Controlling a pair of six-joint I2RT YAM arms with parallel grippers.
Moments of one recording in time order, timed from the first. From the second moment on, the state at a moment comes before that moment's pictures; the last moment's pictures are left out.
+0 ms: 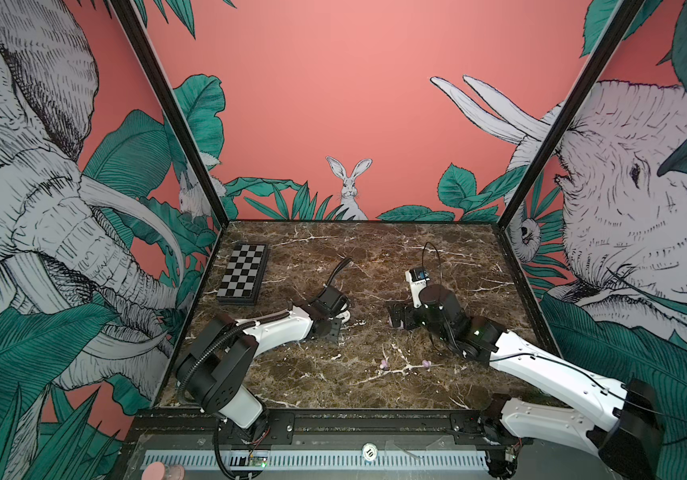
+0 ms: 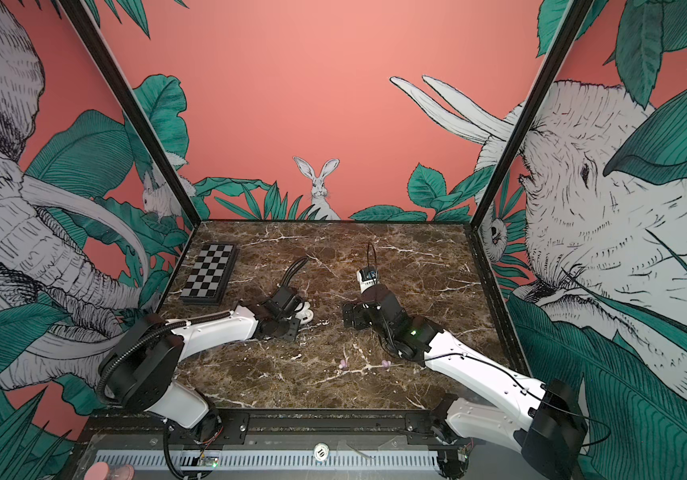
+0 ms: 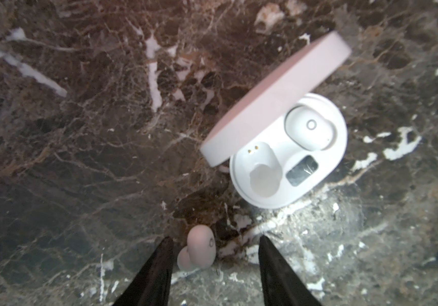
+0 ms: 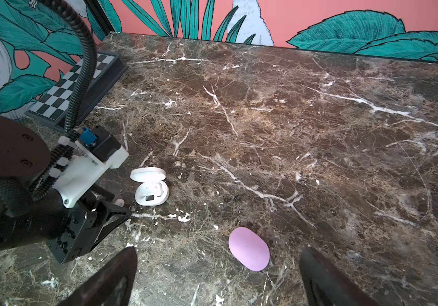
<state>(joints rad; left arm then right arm) -0.72 1.55 0.81 -0.47 -0.17 -0.40 0.84 1.10 0.81 -0.31 0.27 0.35</state>
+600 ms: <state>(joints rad) -0.72 1.49 0.81 -0.49 -0.15 -0.45 0.84 1.12 0.81 -0.31 0.26 0.35</state>
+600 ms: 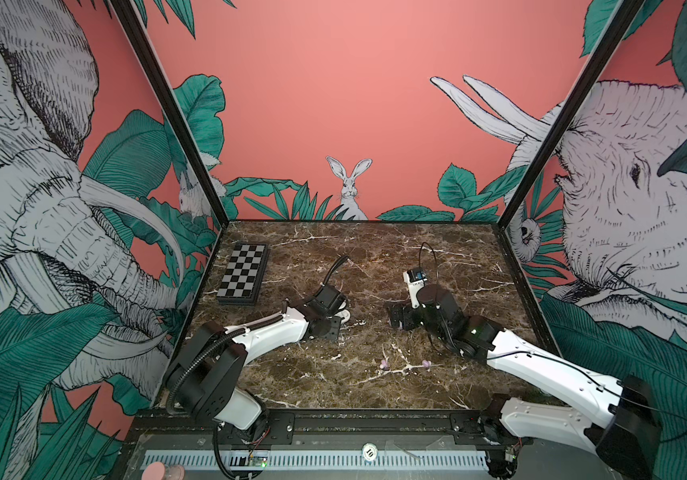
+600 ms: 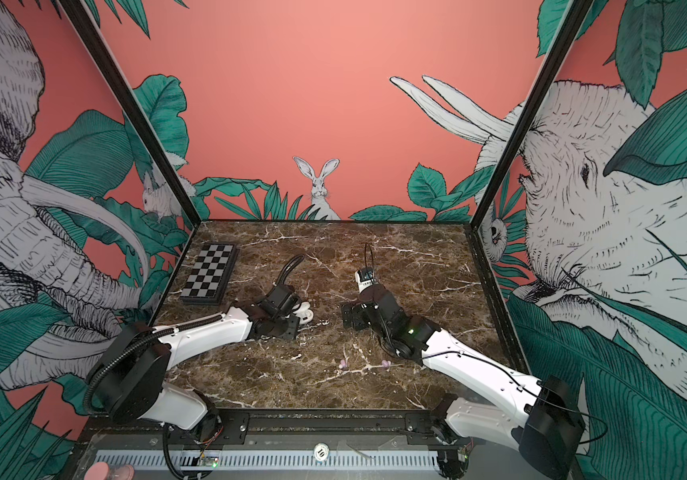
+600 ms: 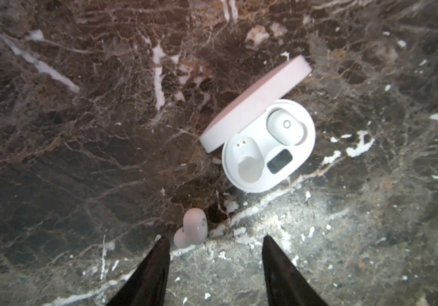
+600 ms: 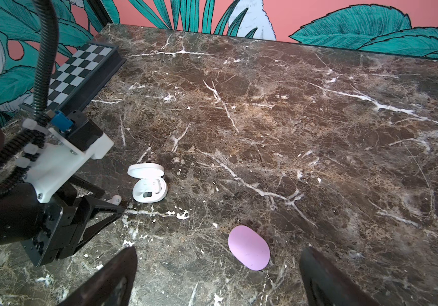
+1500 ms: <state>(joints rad) -0.71 1.55 0.82 -0.50 -0.16 -0.45 0.84 1.12 0.81 -0.30 0.26 0.35</state>
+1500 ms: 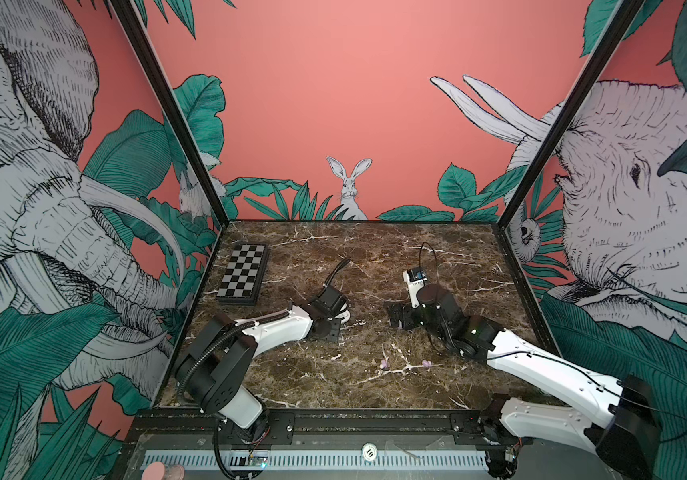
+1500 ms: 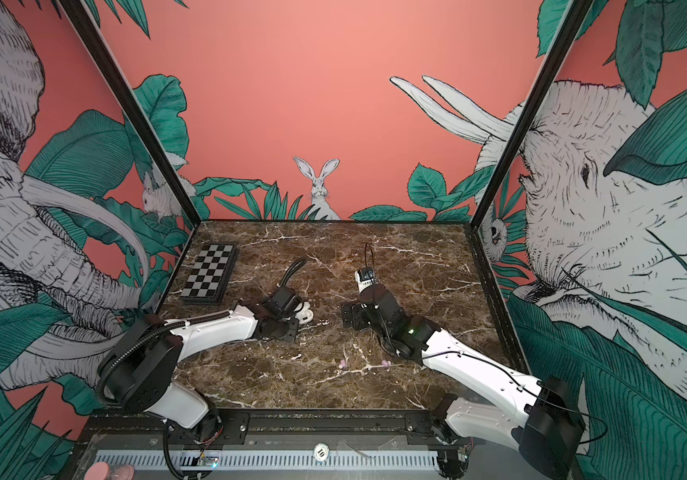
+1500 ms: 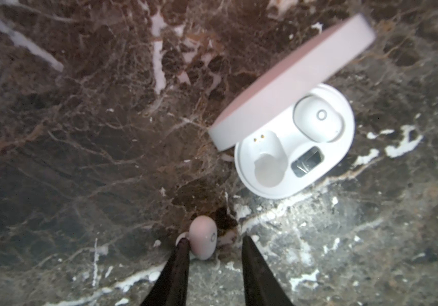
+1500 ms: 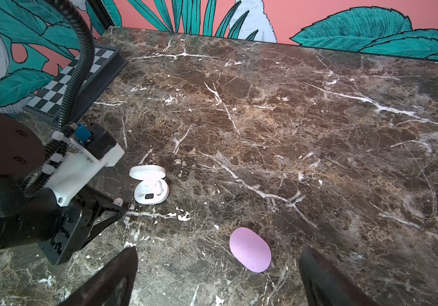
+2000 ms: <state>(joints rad) -0.71 1.55 0.82 -0.50 -0.18 -0.45 0.84 1.12 0.81 -0.30 0.26 0.35</state>
